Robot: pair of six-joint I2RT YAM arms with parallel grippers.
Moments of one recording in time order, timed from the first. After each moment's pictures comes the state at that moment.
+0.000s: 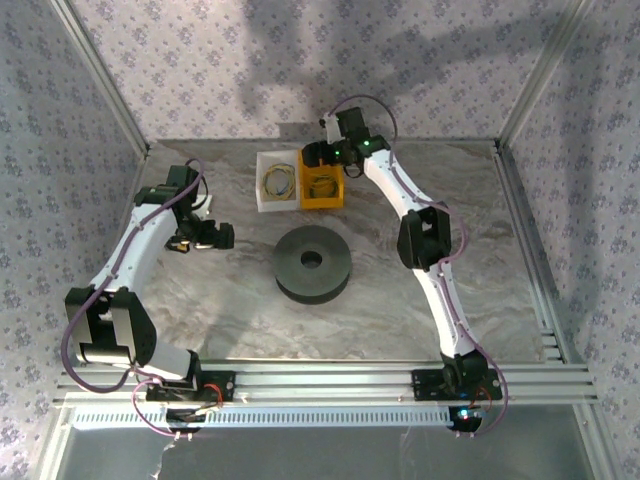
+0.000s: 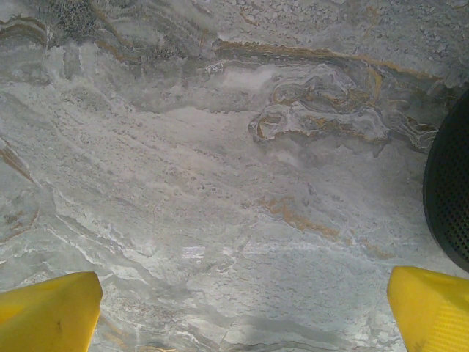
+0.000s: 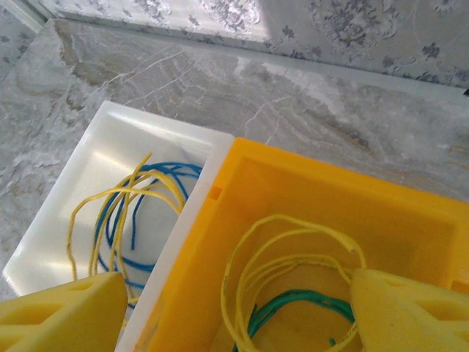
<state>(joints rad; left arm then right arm) -0.11 1.45 1.26 -1.13 0.01 -0.09 0.42 2.57 2.52 -0.63 -0.30 0.17</state>
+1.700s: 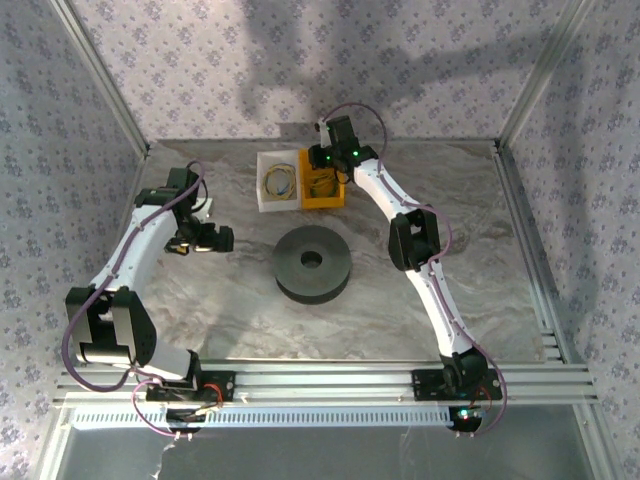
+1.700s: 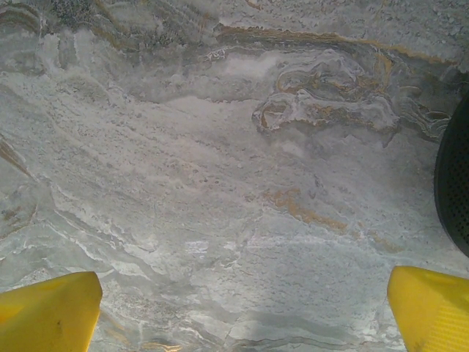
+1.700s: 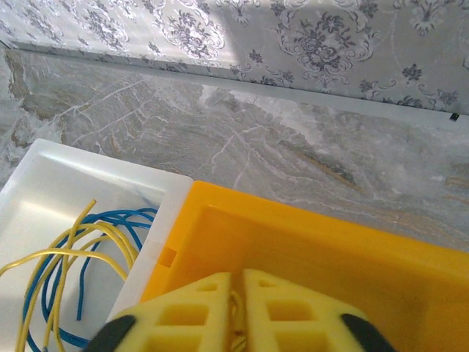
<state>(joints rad) -0.10 1.45 1.24 -1.13 0.01 -0.07 0.44 2.69 2.57 -0.49 -0.19 0.22</state>
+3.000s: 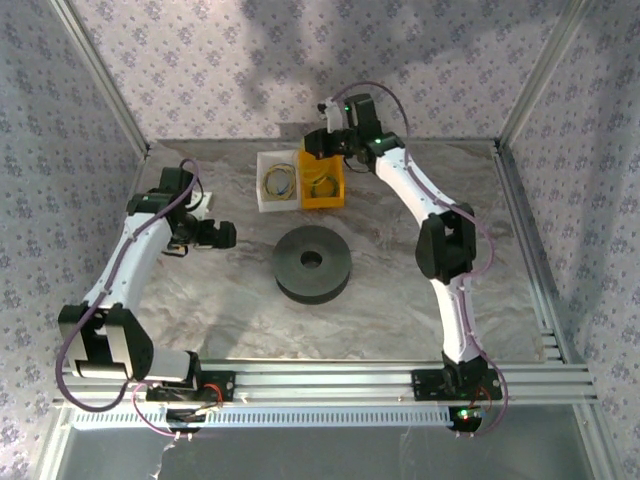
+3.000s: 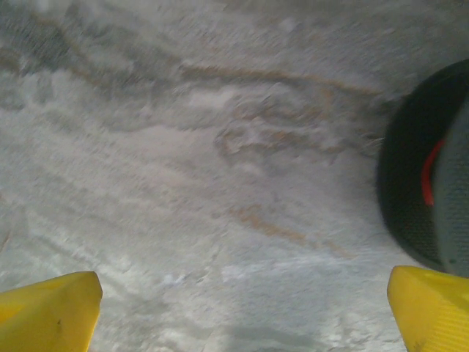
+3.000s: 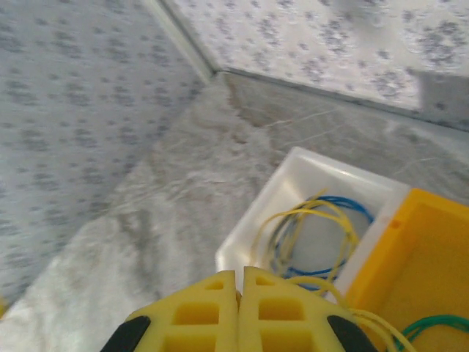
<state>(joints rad) -0.10 1.36 1.23 -1.06 0.13 -0.07 0.42 2.22 2.15 -0.40 -0.62 0.26</state>
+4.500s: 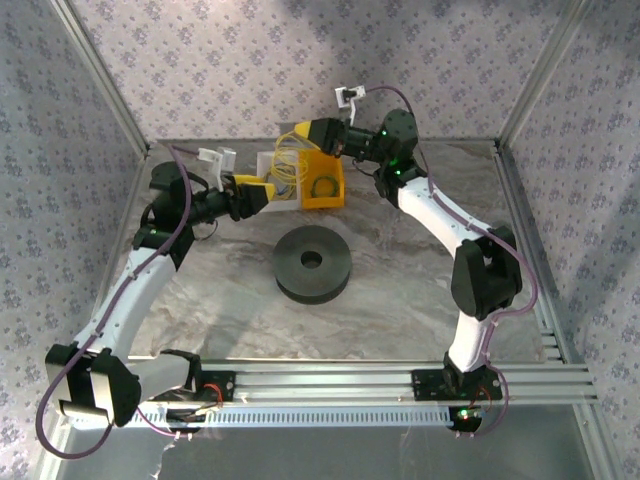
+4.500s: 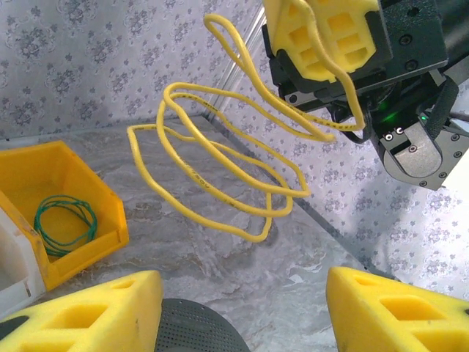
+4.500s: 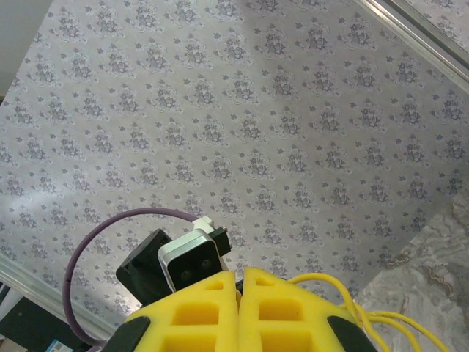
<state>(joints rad) -0.23 1.16 1.00 -0.03 0.80 -0.39 0.45 1.83 1.57 0.63 -0.93 1.21</state>
